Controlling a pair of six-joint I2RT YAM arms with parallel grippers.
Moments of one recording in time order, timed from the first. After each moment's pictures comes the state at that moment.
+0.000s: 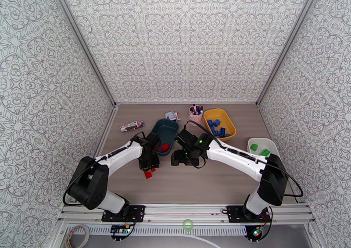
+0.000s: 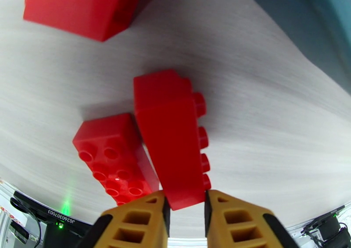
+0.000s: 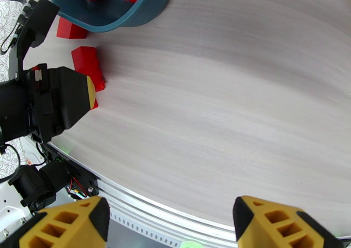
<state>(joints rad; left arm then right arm) -0.47 1.52 0.92 -0.95 0.11 -0.77 0.95 1.65 1.39 -0.93 -0.16 0.86</state>
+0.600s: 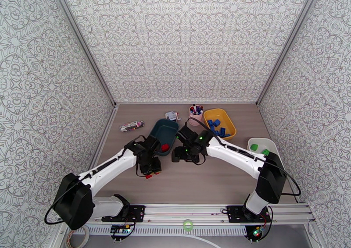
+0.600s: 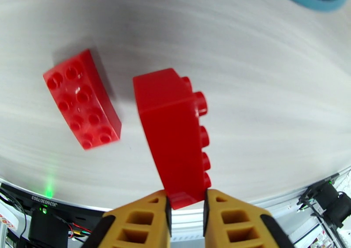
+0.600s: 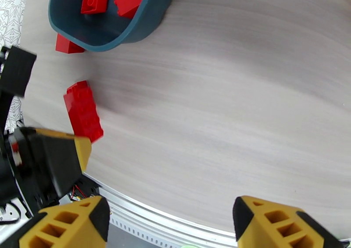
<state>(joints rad) -0.56 1.30 0.88 -0.99 0.20 -0.83 0.91 1.69 1.44 -0.94 -0.16 0.84</state>
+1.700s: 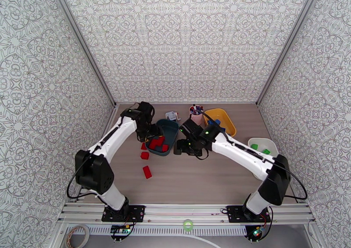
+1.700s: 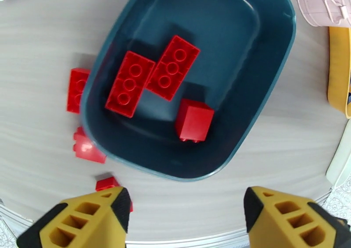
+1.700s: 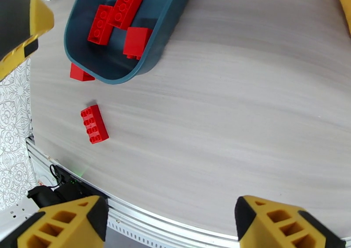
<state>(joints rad) -0.30 1.61 1.46 -1.12 0.14 -0.55 0.87 1.62 1.50 -0.99 -0.09 0.84</state>
